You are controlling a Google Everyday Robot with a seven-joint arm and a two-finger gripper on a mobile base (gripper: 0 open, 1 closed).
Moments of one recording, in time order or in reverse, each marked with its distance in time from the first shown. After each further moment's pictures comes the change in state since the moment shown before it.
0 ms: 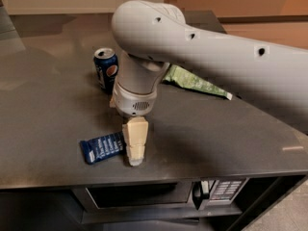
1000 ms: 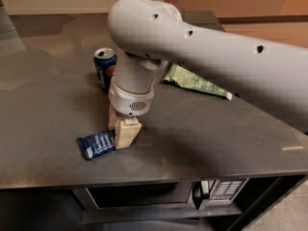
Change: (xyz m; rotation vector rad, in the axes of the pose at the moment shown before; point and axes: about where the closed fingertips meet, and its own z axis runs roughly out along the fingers) arm -0.010 0.008 -0.002 -0.031 -0.018 -0.006
